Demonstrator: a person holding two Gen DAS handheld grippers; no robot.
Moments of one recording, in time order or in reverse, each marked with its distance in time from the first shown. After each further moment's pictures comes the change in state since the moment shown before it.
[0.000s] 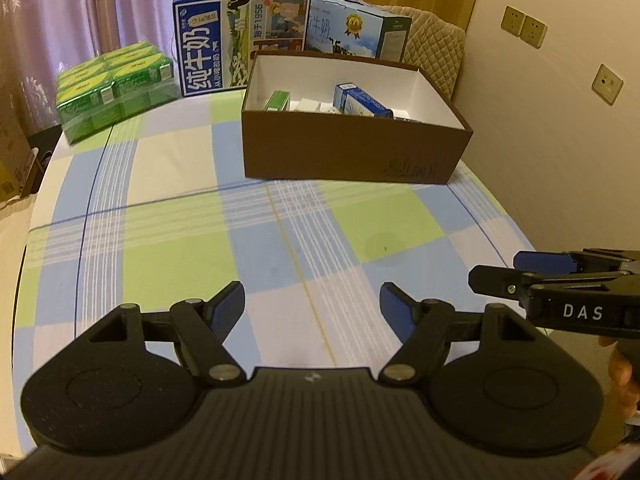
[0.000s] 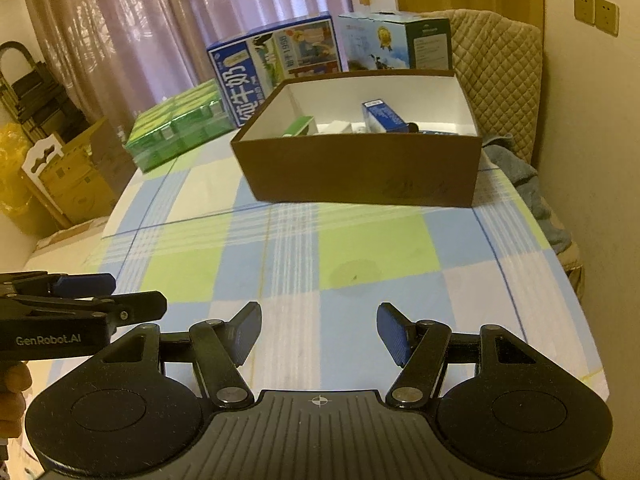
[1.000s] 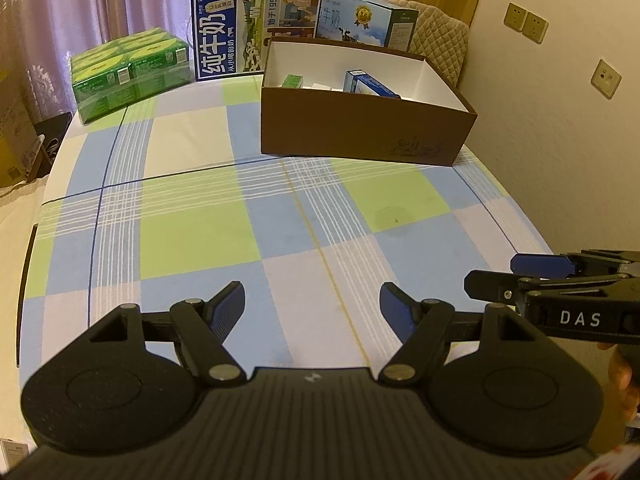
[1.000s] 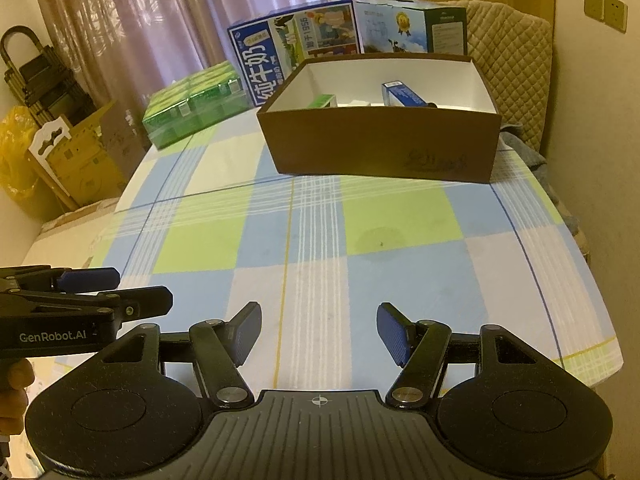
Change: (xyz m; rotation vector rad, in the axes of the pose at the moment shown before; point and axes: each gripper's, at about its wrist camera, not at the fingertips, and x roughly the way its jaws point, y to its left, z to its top) left arm -0.017 0.018 -0.029 -0.019 0.010 0.003; right arm -0.002 0.030 -0.027 -0.015 0.033 0.005
